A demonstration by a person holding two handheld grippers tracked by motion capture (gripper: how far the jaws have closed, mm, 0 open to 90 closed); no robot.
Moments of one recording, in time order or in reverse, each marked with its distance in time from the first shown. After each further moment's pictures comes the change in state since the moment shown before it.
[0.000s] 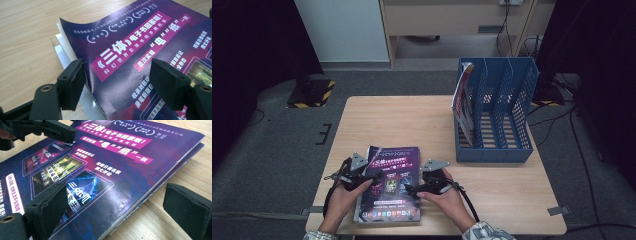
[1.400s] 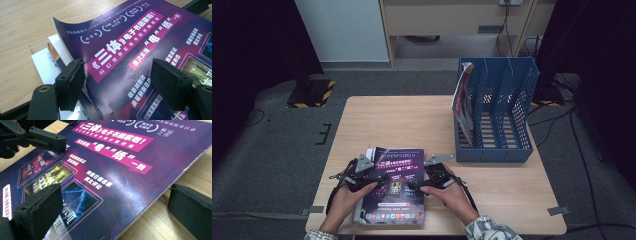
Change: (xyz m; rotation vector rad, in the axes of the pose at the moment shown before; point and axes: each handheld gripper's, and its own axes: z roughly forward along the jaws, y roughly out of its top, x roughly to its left) left arm -0.010 0.003 0.005 -0.008 -0.079 0.044; right arm -0.023 0.001 0.005 0.058 0.086 0.111
